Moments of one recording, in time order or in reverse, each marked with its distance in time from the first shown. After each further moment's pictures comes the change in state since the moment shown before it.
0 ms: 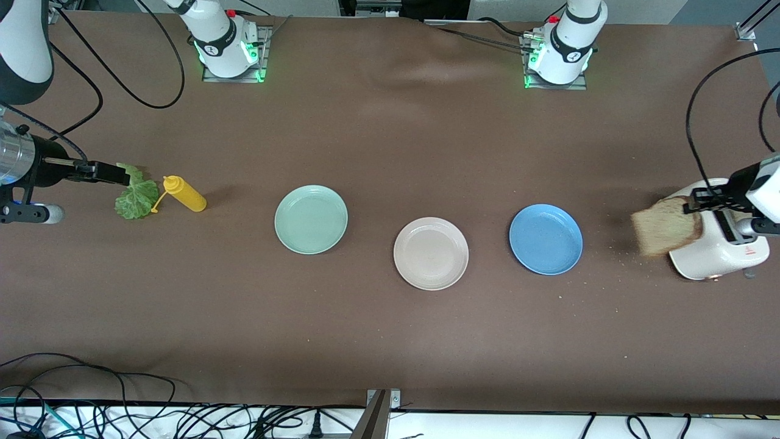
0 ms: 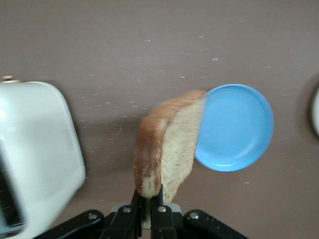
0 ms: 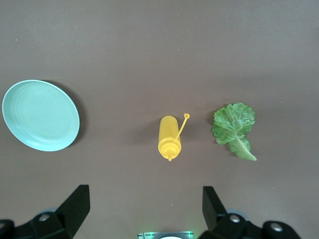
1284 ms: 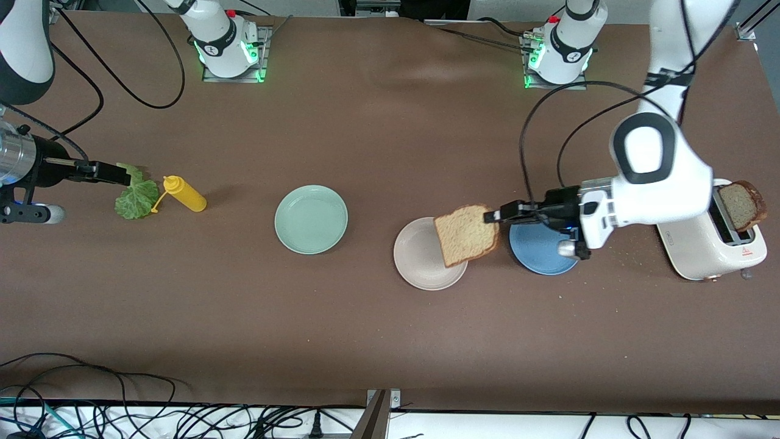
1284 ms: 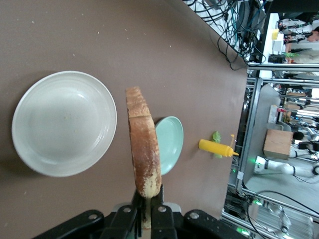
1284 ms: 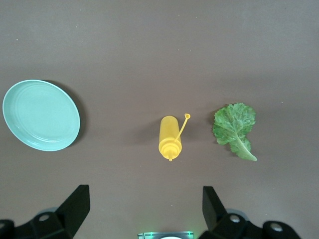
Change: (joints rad) left arm -0.434 0.182 -0.005 -0.009 -0.913 0.206 -0.013; right arm 0.001 0.001 0.001 0.001 0.000 0.000 0.000
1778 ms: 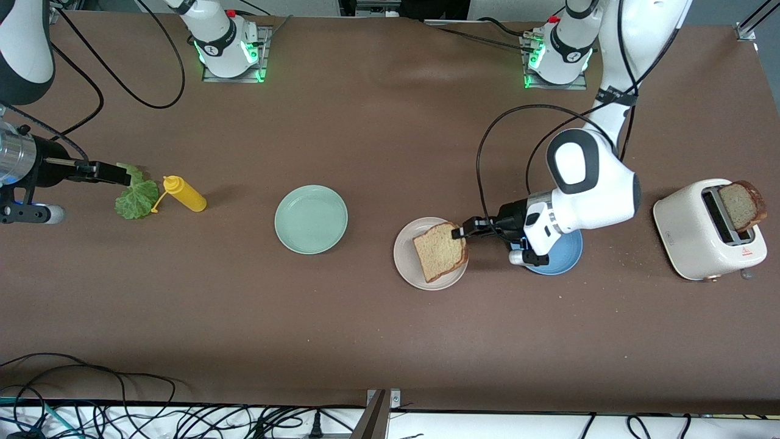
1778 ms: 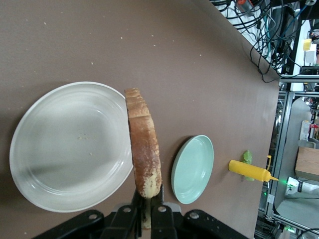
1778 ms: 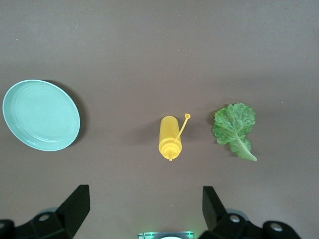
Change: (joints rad) left arm -0.098 0.105 0.000 -0.003 -0.008 0.194 0.017; right arm 0.000 0.000 0.000 0.000 0.000 0.000 0.000
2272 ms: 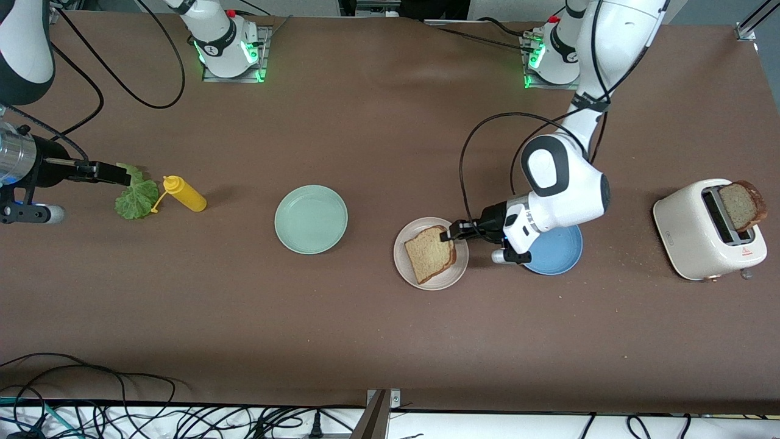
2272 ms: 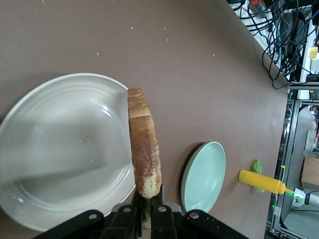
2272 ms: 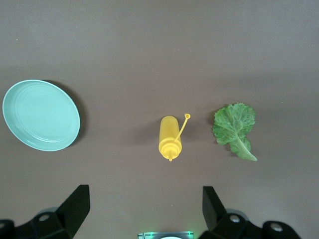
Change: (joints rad) left arm -0.069 0.056 -0.003 -0.032 -0.137 0.131 0.086; right arm 0.000 0.000 0.000 0.000 0.000 0.000 0.000
